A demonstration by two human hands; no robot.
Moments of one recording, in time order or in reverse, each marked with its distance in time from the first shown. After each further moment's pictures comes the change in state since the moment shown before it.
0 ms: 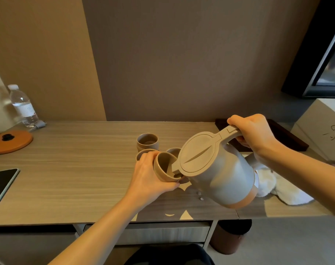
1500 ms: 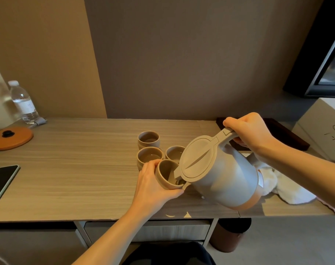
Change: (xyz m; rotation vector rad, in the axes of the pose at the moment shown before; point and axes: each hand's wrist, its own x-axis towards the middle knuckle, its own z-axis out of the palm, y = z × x) left_hand -0.023 -0.004 0.021 -0.095 0.067 -0.106; right_hand 0.002 -0.004 0.009 -0.158 -0.041 -0.030
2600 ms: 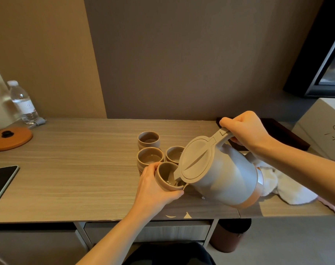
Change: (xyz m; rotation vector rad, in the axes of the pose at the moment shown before) left_hand -0.001 -0.010 0.006 -0.072 -0.032 -0.076; right_hand 0.003 -0.004 0.005 -0.068 -0.024 -0.062
